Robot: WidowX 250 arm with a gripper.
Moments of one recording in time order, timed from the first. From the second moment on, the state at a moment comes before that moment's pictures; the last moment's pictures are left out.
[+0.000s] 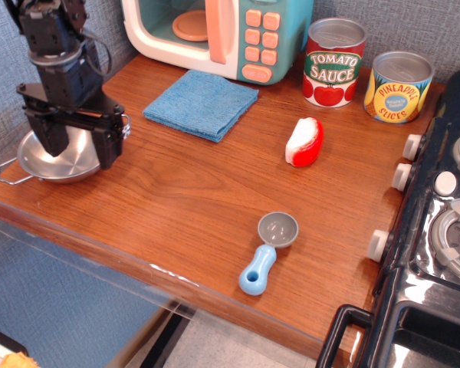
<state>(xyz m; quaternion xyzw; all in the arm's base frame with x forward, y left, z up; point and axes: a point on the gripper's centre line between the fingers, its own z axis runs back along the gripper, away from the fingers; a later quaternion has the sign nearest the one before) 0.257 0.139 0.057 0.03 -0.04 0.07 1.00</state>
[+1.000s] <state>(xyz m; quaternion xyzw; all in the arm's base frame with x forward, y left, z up) 0.293 0.136 0.007 0.02 -0.06 0.06 1.00</state>
